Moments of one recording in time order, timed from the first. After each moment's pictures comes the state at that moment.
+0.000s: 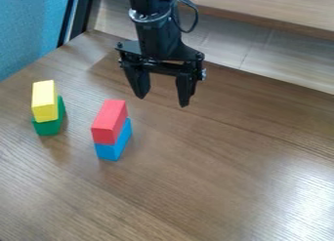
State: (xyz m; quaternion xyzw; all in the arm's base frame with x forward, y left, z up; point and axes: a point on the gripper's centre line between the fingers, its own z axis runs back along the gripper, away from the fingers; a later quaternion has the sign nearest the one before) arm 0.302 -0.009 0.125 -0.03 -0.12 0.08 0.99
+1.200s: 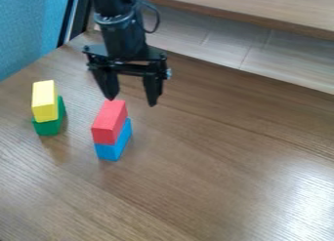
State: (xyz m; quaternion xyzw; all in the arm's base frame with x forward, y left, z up) arm 0.288 0.035 0.115 -0.02 -0.10 0.12 0.99
